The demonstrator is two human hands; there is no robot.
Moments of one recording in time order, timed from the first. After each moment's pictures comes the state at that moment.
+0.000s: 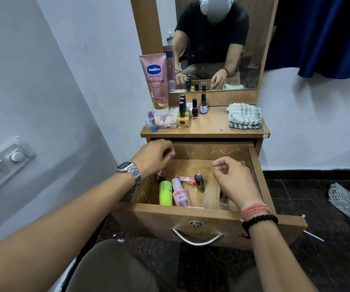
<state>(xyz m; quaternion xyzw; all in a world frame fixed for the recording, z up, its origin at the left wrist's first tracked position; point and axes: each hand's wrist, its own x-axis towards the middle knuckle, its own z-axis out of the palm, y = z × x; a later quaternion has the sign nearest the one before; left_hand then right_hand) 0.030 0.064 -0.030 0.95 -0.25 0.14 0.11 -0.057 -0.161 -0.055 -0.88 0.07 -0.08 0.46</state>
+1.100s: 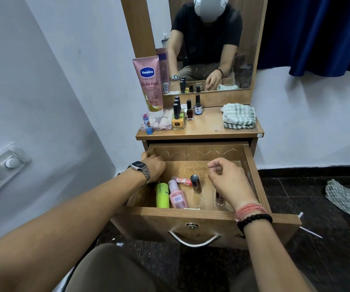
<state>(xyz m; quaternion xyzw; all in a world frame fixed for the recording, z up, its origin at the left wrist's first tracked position) 0.044 0.050 -0.052 0.95 -0.20 -0.08 -0.22 -0.059 -0.160 -0.053 -0.89 0.07 -0.07 0.45</state>
